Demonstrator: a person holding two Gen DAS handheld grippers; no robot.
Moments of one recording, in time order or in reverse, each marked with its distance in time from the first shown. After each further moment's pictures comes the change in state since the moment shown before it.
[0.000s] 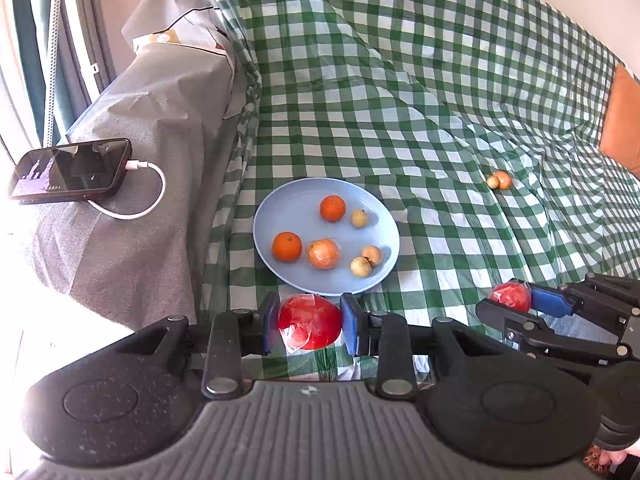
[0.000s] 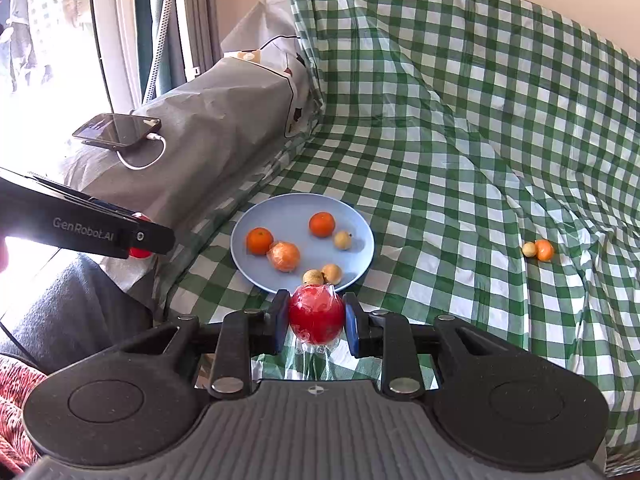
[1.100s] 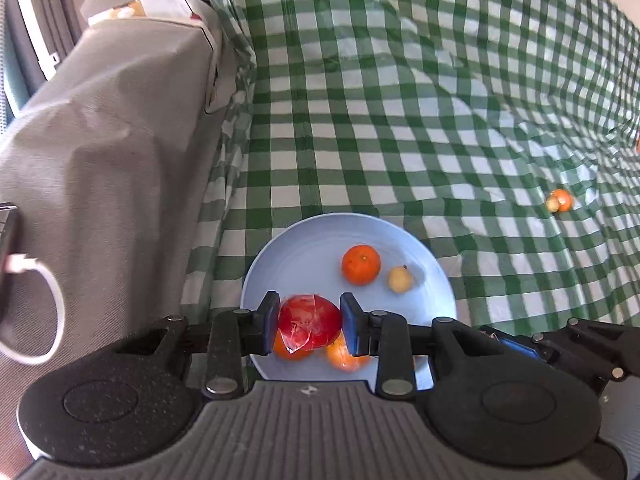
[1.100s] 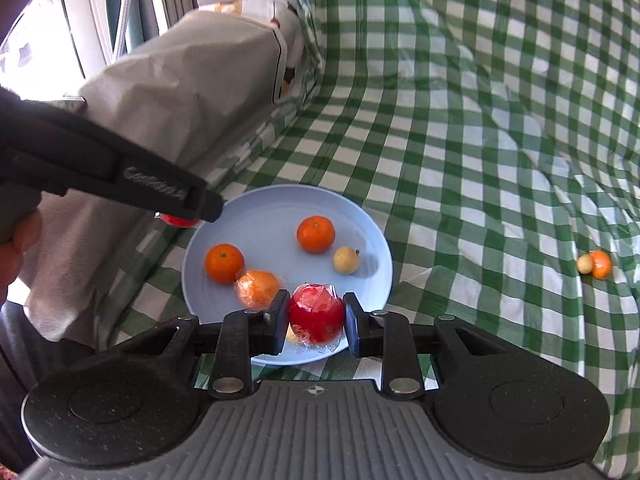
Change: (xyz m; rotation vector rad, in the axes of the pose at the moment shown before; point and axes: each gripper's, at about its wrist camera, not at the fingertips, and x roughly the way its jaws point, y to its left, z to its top) left arm 0.161 0.007 0.087 0.012 0.099 0.028; right arm 0.150 -0.019 0.043 -0.001 0.133 0.030
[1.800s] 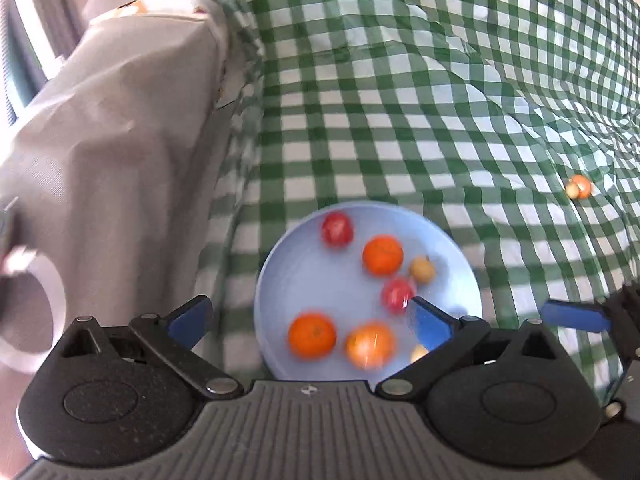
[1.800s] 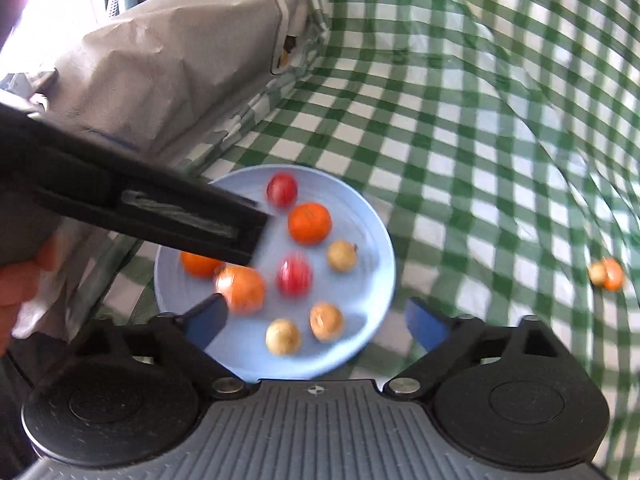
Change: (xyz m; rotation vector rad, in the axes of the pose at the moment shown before) left arm -0.003 0.005 -0.015 0.012 0.003 0.054; right arm 0.027 -0.002 0.009 -0.021 0.089 -0.013
